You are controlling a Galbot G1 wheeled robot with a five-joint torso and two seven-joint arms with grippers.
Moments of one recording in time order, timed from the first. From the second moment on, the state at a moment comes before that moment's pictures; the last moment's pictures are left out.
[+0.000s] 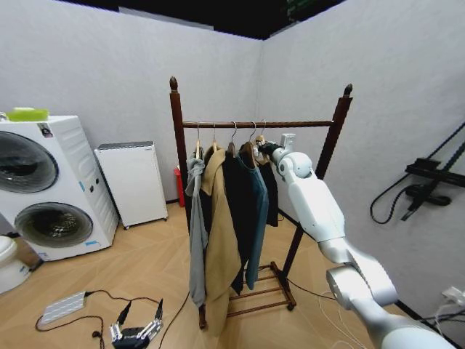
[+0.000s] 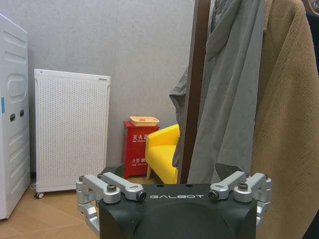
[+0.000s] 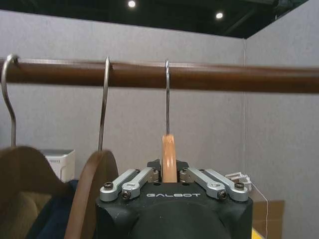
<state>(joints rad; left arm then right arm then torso) 1.86 -1.52 -0.65 -2.22 -0.22 -0.12 0.14 0.06 1.21 0.21 1.20 0.49 -0.50 -0.03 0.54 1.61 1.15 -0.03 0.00</state>
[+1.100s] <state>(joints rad) 1.86 -1.52 -0.65 -2.22 -0.22 -0.12 0.14 -1.26 1.34 0.70 2.20 0.26 -0.38 0.05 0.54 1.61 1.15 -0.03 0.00</state>
